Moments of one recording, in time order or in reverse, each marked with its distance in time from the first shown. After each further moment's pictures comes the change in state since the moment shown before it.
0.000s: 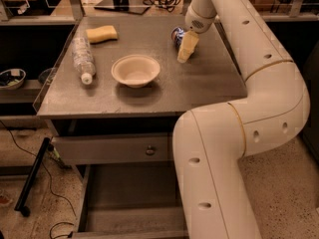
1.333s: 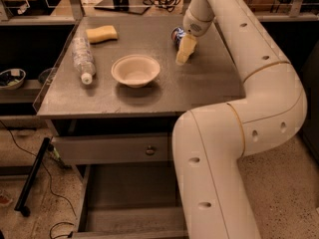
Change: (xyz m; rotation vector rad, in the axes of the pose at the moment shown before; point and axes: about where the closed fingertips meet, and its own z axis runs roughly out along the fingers) arm -0.004 0.003 0.014 -0.018 -0.017 -0.022
